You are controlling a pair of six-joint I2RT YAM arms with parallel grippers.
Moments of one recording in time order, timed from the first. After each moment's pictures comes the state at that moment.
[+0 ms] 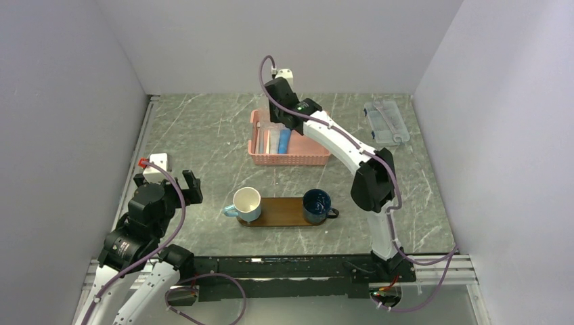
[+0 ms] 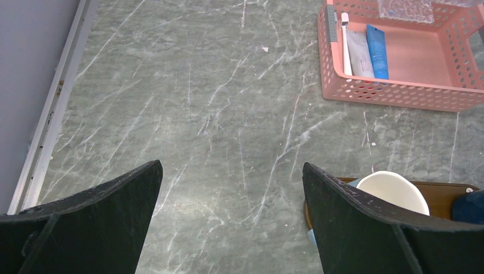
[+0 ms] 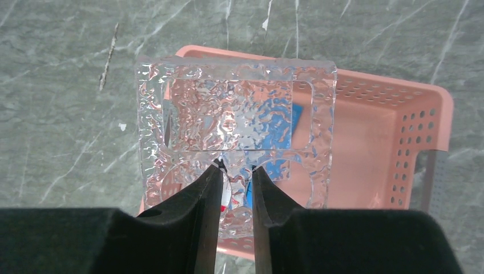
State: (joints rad) left arm -0.41 0.39 0.78 -0.75 -0.39 -0.28; right arm 0.70 2.11 2.04 -0.58 0.39 0.38
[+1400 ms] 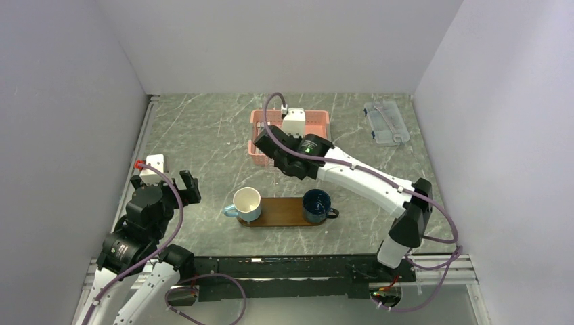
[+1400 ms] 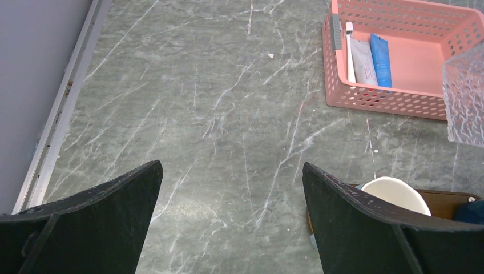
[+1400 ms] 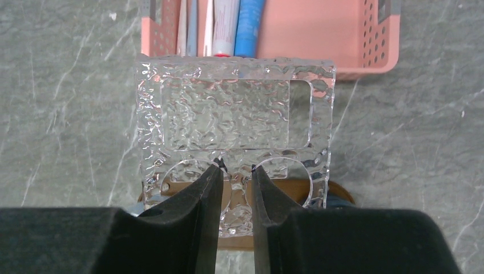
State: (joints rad) left arm -0.41 0.37 0.78 -0.75 -0.42 -0.28; right arm 1.03 1.70 1.72 -0.97 0.70 0.85
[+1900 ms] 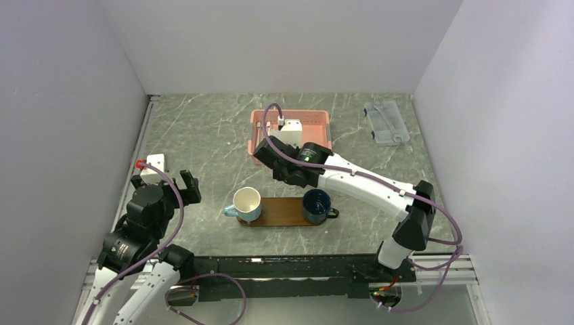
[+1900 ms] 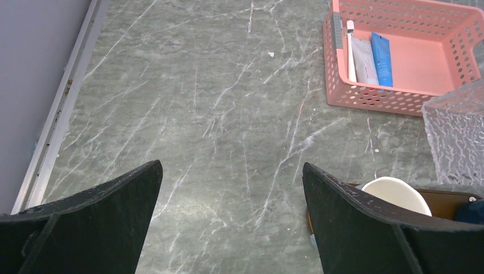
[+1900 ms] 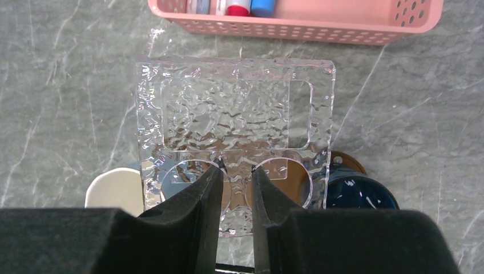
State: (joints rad) left arm -0.41 0.38 0.78 -0.75 -0.42 -0.28; right arm 1.07 1.64 1.63 -0.98 0.60 0.88
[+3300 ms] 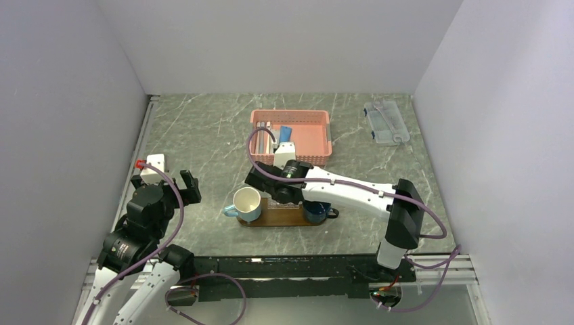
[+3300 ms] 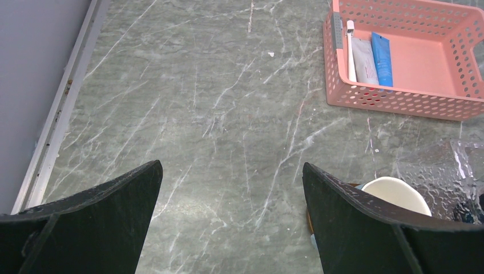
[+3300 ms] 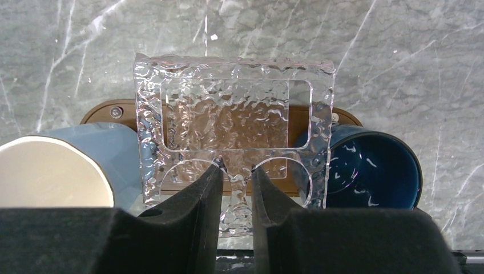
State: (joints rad) left arm -0.41 0.38 0.78 -0.75 -0.42 -0.28; right arm 1.16 1.72 1.52 -1.05 0.62 1.02
